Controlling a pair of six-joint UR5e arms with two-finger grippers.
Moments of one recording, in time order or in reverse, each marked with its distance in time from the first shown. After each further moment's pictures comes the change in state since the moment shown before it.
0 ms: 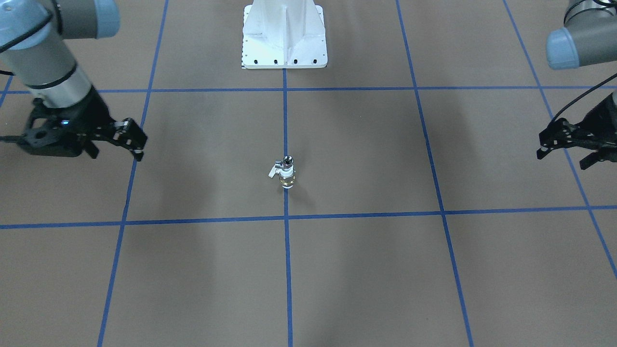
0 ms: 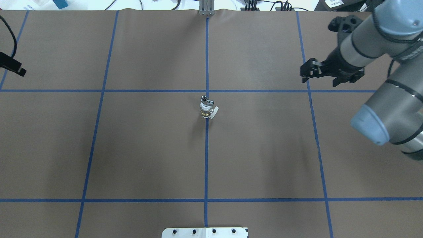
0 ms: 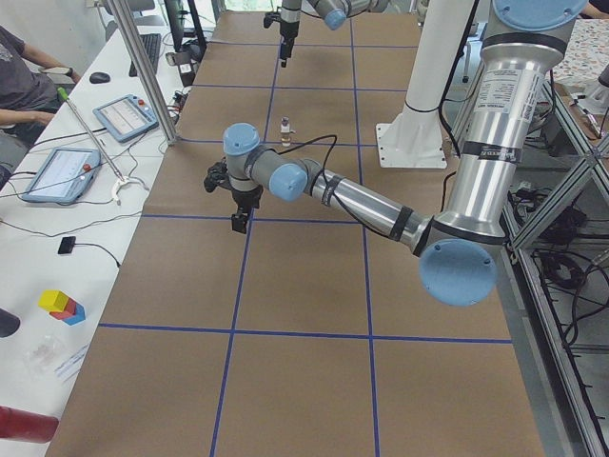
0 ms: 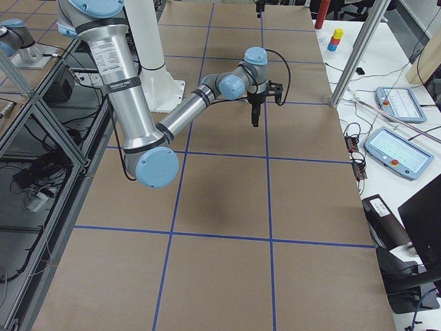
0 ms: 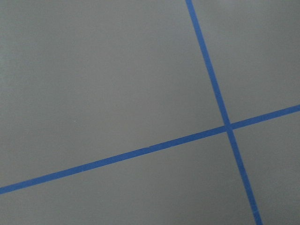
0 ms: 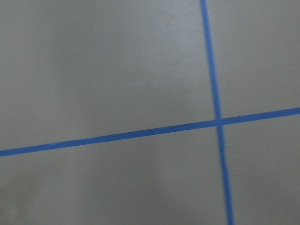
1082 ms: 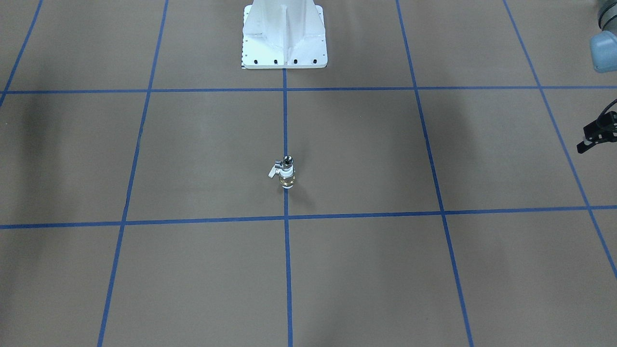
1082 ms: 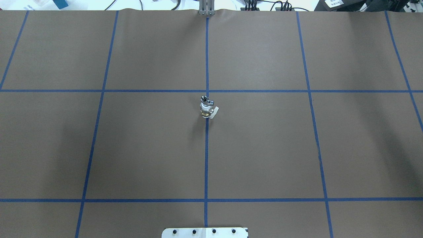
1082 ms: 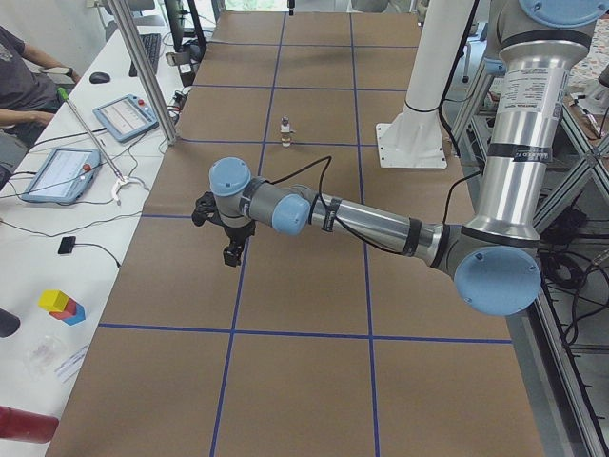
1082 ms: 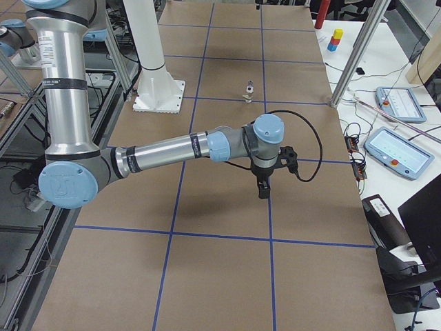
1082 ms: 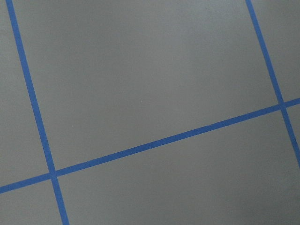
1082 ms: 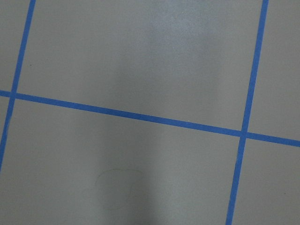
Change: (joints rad) left arm -0.097 0.056 0.033 -0.022 -0.092 0.074; right arm 0.453 -0.238 -0.161 0.011 0.235 -0.804
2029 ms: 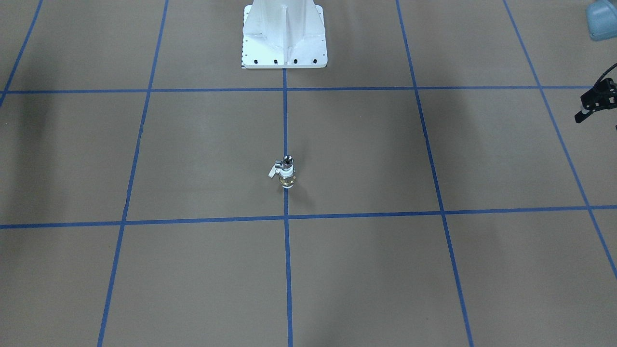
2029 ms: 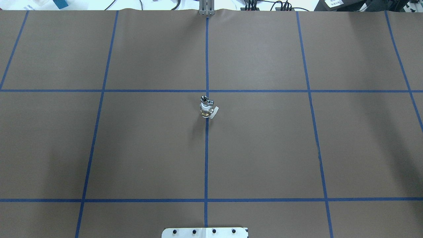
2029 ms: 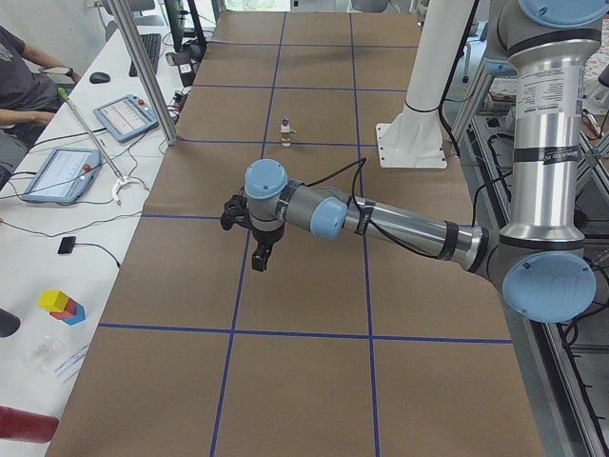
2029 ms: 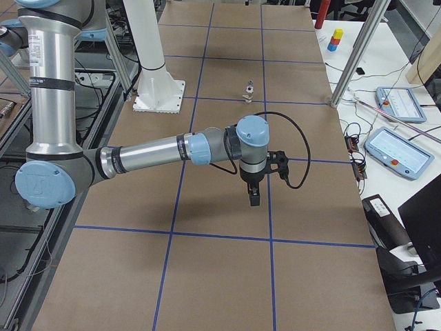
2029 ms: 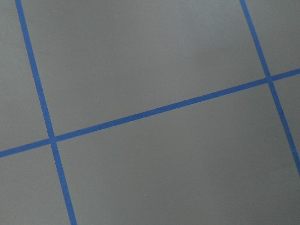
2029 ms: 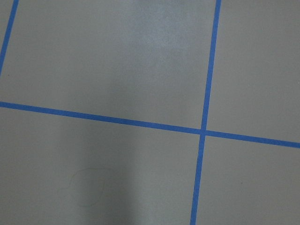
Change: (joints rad) left arm -0.034 0.195 -0.170 0.000 0.012 -0.002; right arm 0.065 -0.099 0.078 -0.001 -0.018 -0.006
